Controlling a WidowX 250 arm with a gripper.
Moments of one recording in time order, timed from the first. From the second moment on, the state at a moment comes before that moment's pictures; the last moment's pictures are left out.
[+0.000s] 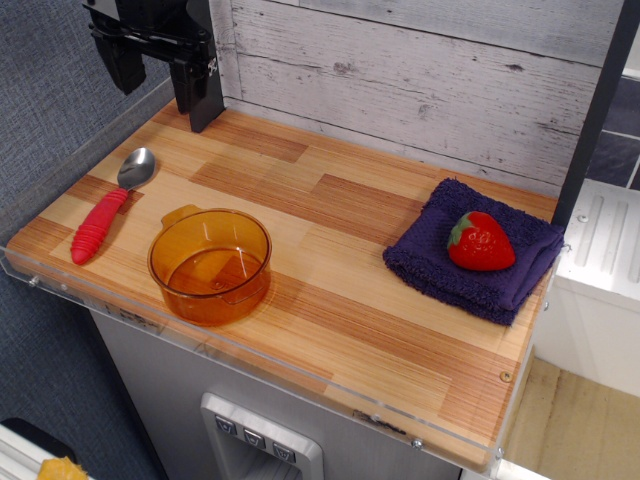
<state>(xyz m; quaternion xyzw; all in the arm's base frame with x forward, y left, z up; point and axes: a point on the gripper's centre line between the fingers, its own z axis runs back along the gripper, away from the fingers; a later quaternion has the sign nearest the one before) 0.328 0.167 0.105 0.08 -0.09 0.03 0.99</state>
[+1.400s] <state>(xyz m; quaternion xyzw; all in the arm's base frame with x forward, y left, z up) 0.333 -0.009 0.098 0.00 -0.04 -0.42 0.91</state>
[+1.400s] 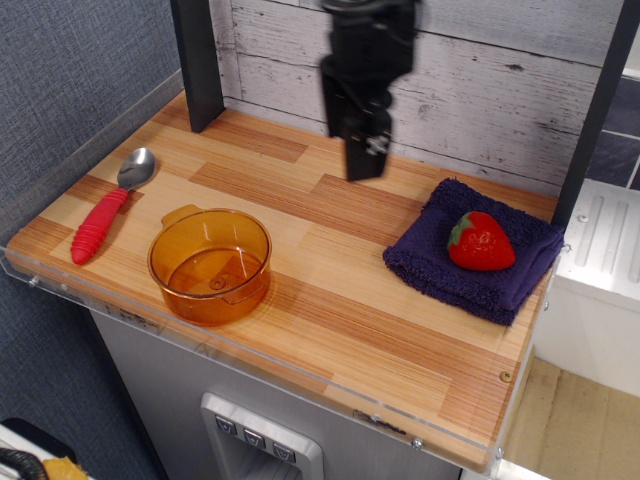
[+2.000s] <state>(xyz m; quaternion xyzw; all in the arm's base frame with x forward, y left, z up) 0.334 -0.070 0.079 0.01 0.00 -0.45 0.89</state>
